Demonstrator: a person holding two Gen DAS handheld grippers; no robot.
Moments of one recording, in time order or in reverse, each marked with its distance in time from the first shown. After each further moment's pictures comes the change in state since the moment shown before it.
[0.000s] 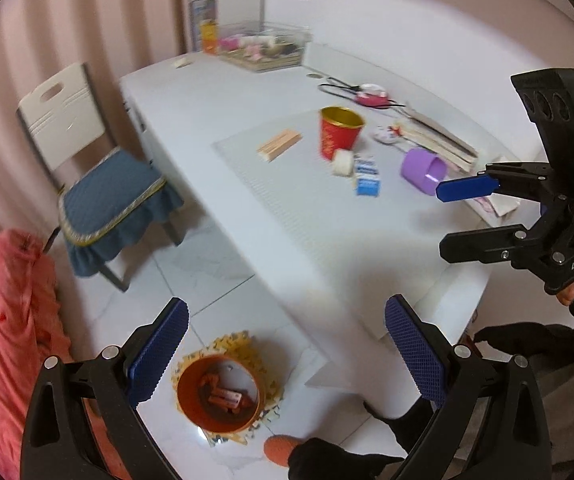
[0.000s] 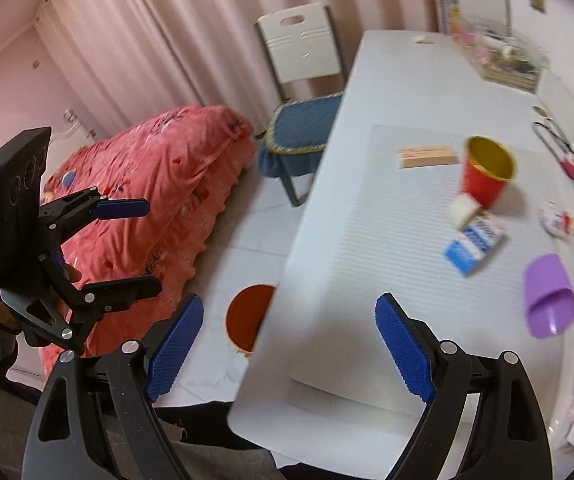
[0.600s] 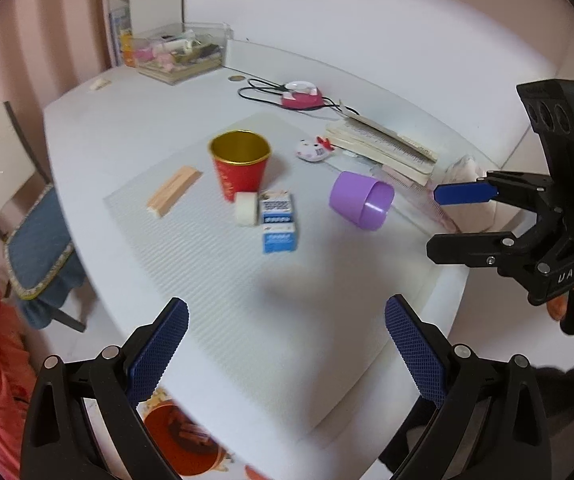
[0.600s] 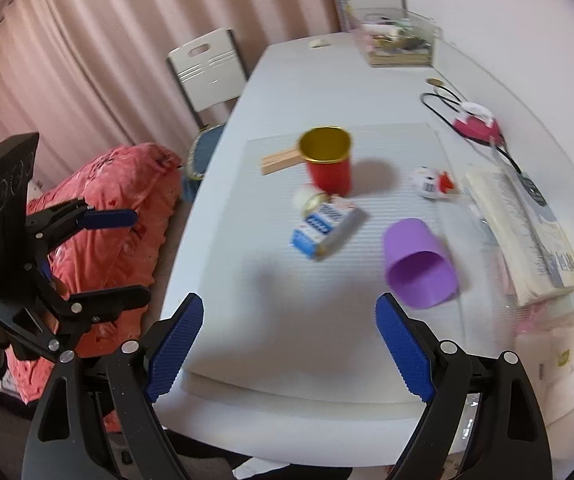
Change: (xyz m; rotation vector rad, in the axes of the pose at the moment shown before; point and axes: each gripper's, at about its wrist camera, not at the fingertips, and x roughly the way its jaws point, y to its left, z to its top) left arm 0.068 -0.088 0.083 0.106 0.040 -0.144; right arm -0.052 -0.129 -0.019 0.190 -0.045 -0.155
